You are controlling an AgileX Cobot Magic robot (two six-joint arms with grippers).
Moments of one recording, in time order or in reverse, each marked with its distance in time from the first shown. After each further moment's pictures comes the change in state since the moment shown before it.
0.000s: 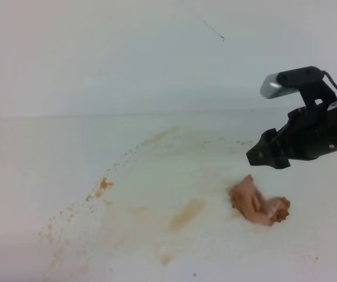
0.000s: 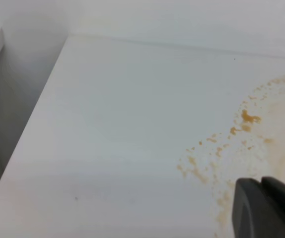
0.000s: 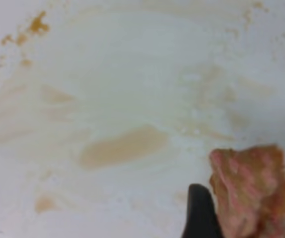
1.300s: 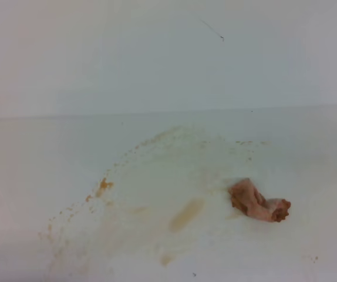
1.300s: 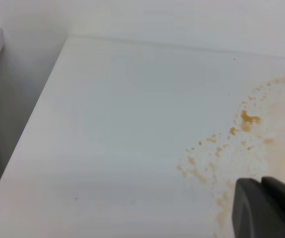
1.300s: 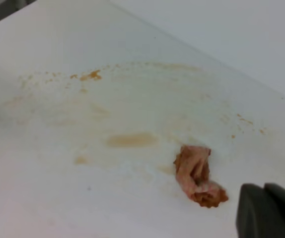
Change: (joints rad) left arm 0.000 -0.008 0.000 0.000 0.000 0.000; right arm -0.019 -0.892 0.091 -0.251 0.338 0.109
